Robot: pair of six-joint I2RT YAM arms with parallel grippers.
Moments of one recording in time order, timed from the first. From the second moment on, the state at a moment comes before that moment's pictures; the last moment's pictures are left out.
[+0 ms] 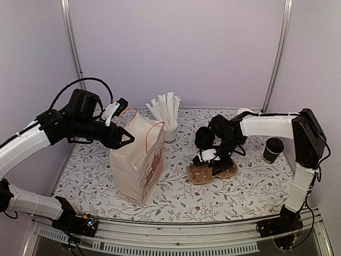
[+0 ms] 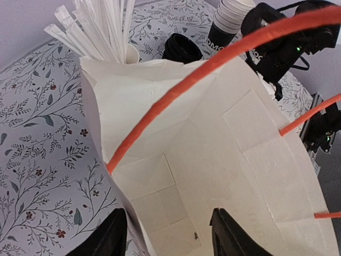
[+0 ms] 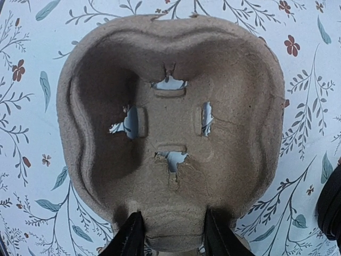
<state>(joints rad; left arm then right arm) -0.65 1.14 1.11 -0.66 0.22 -0.10 0.67 1.86 1.29 -0.85 -0.25 -1.14</state>
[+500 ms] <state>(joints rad) -0.65 1.07 1.15 -0.66 0.26 -0.11 0.67 1.71 1.30 -0.94 -0.27 -1.08</state>
